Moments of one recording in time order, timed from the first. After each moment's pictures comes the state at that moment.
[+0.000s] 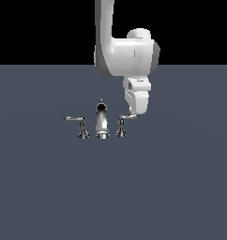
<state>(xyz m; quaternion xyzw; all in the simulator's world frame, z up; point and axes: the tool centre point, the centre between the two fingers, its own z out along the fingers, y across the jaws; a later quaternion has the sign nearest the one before) 0.075 -0.082 0.094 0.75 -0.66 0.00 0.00</state>
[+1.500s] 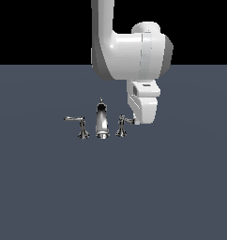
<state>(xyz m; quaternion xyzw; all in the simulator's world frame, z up) 0.005 -0.088 0.094 0.74 -0.67 0.00 0.00</state>
